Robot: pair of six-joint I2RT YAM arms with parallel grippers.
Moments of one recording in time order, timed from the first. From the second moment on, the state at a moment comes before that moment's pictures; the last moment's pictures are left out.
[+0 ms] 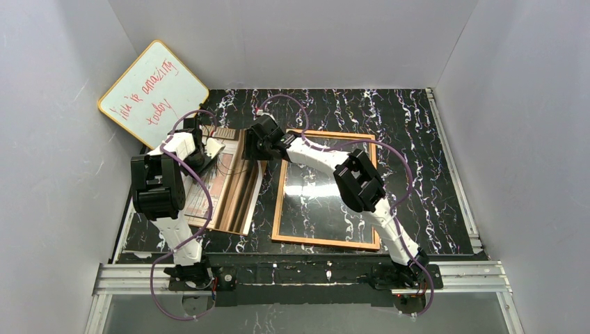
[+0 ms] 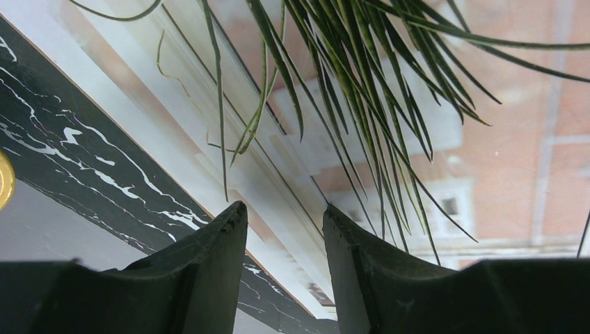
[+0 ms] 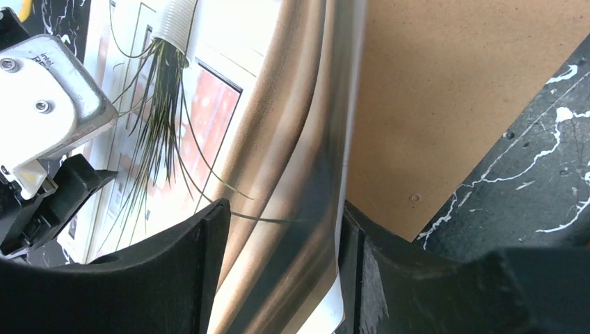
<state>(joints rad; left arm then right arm) 0.07 1.88 1.22 -0.75 -0.15 0.75 0.88 2.41 2.04 -0.34 -0.03 0.71</state>
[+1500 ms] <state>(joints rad) 0.18 1.87 1.59 -0.95 0.28 0.56 0.51 1.41 1.93 -0.76 0.36 0.37</state>
